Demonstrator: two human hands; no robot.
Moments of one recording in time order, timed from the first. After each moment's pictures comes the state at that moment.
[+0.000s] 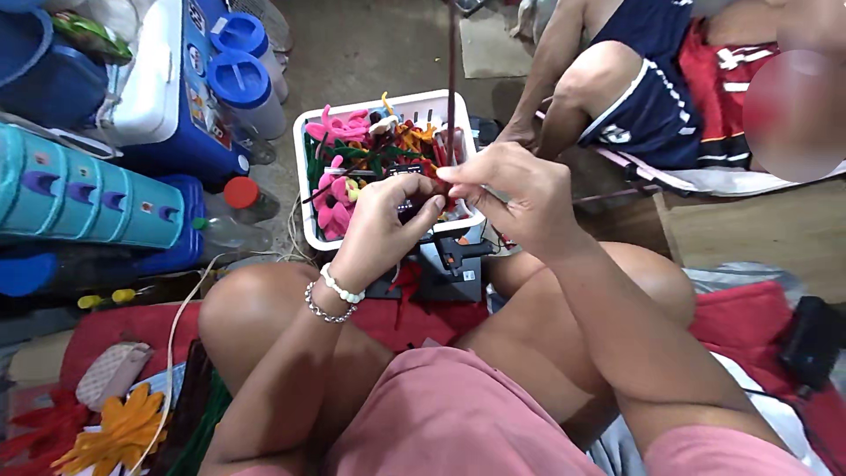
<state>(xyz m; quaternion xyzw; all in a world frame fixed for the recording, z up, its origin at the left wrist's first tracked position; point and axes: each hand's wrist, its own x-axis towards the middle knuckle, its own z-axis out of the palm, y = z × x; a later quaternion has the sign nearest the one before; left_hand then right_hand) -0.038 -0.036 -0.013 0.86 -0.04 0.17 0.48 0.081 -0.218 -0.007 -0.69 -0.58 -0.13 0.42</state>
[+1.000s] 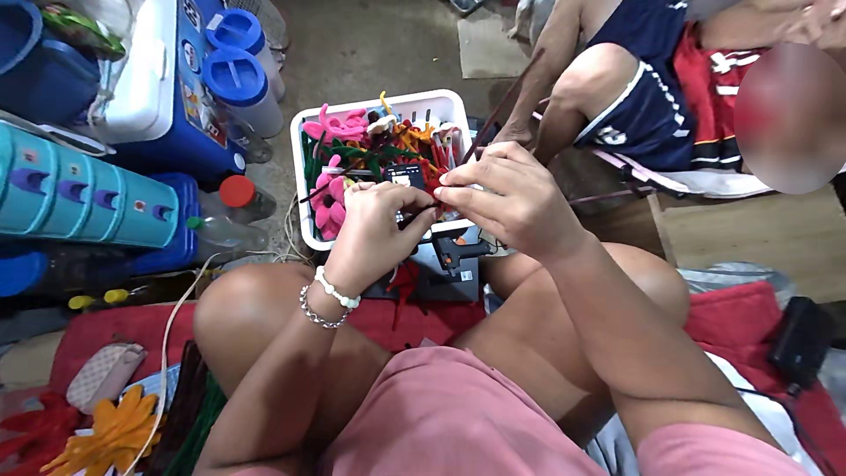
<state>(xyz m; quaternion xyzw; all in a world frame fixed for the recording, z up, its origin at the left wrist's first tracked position) -0.043 -0.032 -0.018 0.92 -0.03 0.17 0.37 0.085 -0.222 -0.011 -0.69 -0.65 -0.20 0.26</state>
